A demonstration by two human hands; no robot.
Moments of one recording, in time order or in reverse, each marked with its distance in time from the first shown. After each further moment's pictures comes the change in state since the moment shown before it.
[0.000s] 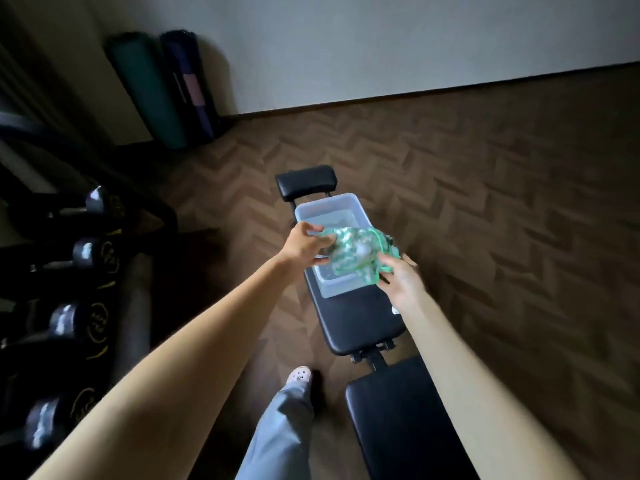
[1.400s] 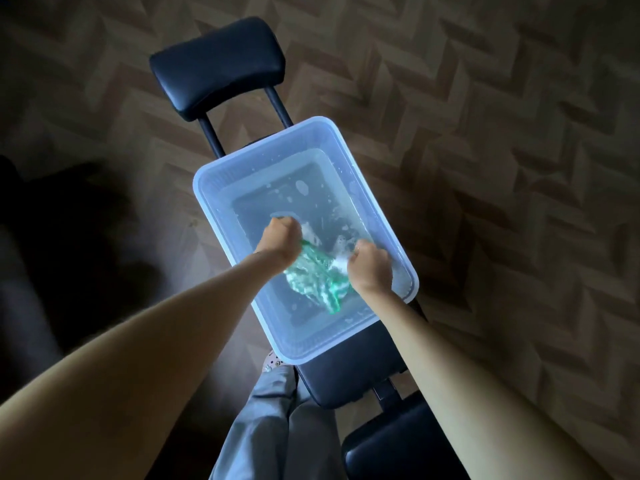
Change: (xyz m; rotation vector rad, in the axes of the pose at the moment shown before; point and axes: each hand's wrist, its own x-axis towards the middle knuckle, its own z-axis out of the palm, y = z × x) left_hand 0.387 -0.163 0.050 1.133 -0.200 -0.032; right_hand 0.383 0.107 -0.007 -1.485 0.201 -0.009
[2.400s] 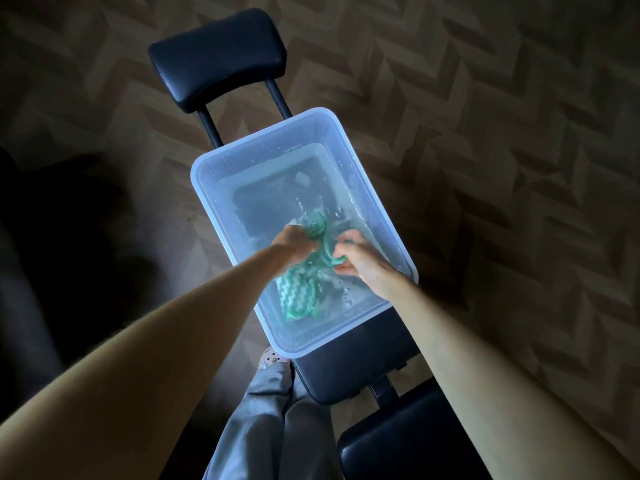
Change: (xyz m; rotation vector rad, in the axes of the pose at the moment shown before) left_hand -0.004 0.009 0.017 -0.336 -0.218 -0.213; right_hand 0.005 -0.002 -0.011 0.725 -0.503 0.095
